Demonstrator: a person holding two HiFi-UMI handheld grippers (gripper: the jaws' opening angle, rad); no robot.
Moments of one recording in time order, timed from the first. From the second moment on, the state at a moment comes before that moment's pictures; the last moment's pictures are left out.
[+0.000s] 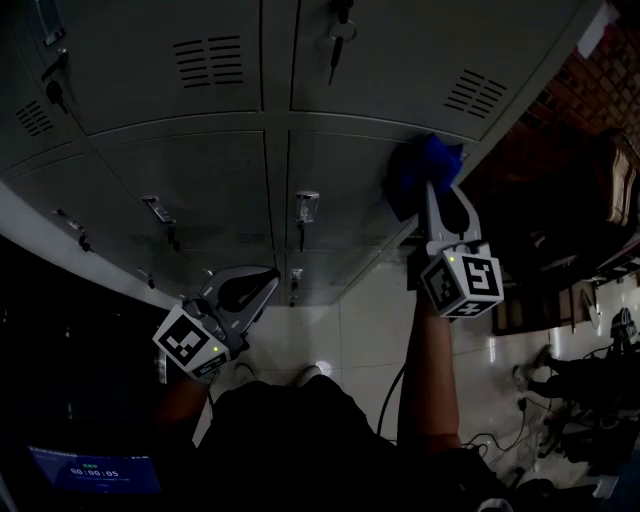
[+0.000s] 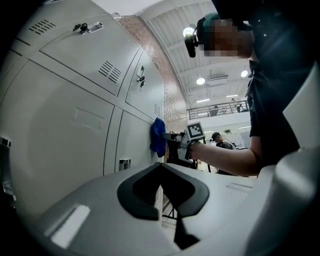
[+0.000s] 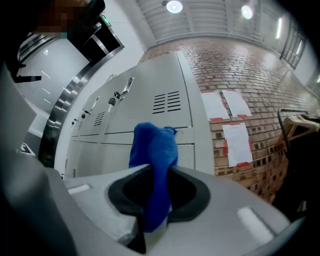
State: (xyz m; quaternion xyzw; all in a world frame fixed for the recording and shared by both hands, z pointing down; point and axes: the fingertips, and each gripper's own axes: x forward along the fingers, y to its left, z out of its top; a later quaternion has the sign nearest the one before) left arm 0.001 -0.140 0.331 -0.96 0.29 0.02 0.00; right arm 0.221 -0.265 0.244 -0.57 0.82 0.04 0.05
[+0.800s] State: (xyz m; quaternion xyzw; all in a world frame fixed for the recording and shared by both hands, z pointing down) left arm -0.021 -0.120 0.327 -0.96 0.29 0.02 0.00; right arm 0.201 -0.206 0.250 -0.58 0.81 0.05 0.05
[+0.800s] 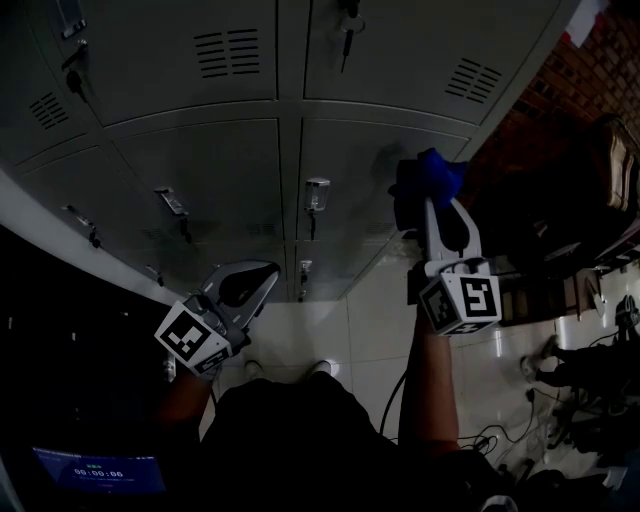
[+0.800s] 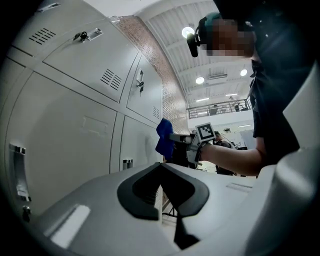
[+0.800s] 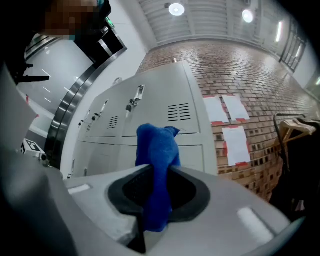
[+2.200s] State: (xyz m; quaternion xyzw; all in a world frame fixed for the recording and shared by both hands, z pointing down) left arm -0.039 -0.115 0.342 -0.94 0.33 0.01 -0.01; right arm 0.151 -0.264 0.325 -0.52 0.85 -0.01 -0.01
